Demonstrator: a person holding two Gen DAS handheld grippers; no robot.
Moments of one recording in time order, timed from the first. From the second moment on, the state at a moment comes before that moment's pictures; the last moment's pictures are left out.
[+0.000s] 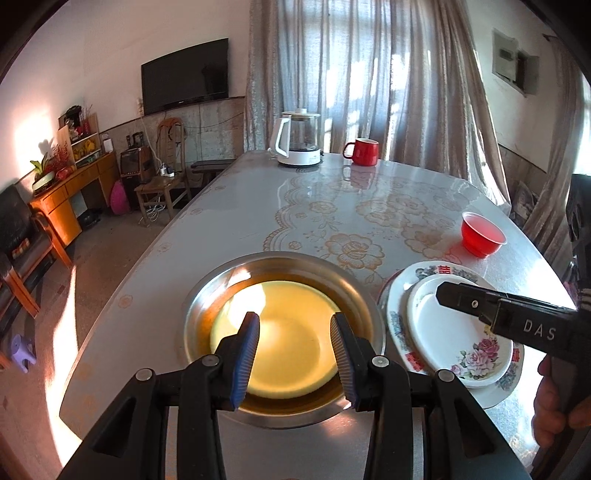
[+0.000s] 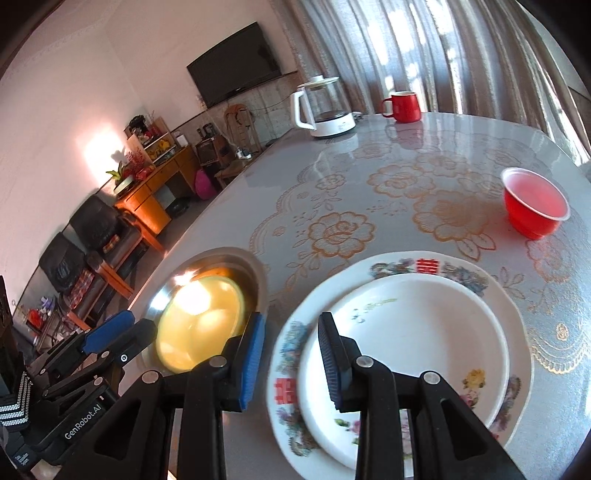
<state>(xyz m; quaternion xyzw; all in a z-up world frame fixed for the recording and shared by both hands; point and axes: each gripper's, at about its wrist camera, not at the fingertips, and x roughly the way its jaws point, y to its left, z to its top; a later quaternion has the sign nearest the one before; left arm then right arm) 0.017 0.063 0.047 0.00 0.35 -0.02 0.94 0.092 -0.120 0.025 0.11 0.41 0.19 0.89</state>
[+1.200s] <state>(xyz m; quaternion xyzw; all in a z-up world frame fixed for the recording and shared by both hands) 0.158 -0.133 0.061 0.00 0.42 -0.21 0.88 0.147 -0.360 0.009 0.26 0.36 -0.04 0.89</state>
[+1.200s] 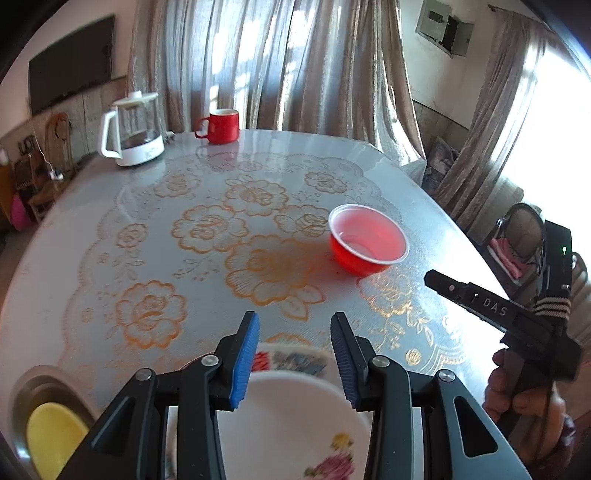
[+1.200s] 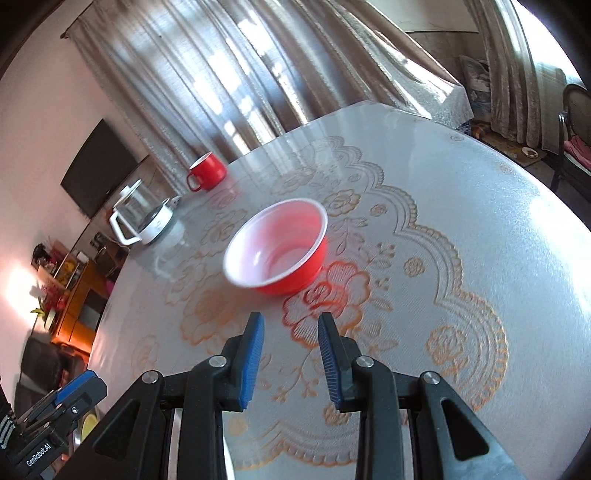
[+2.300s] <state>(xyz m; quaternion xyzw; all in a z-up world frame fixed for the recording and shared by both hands) 0.250 -0.208 0.010 -0.07 0.50 -0.25 0.83 0.216 -0.382 -0.014 0.28 0.40 -0.03 0.87</state>
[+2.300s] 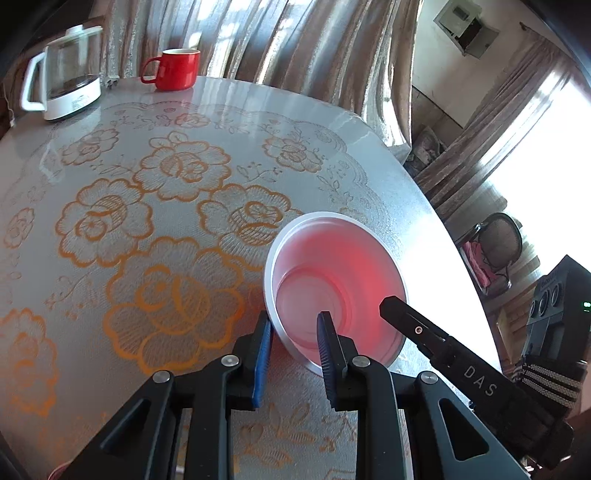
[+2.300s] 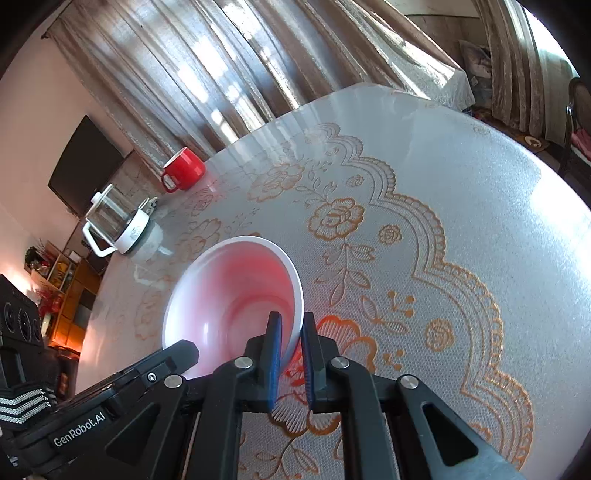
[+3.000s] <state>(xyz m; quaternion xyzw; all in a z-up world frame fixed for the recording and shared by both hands) 0.163 -0.093 0.070 -0.08 0.43 -0.18 0.88 0.171 -0.280 0.035 0.24 0.38 0.08 0.89</state>
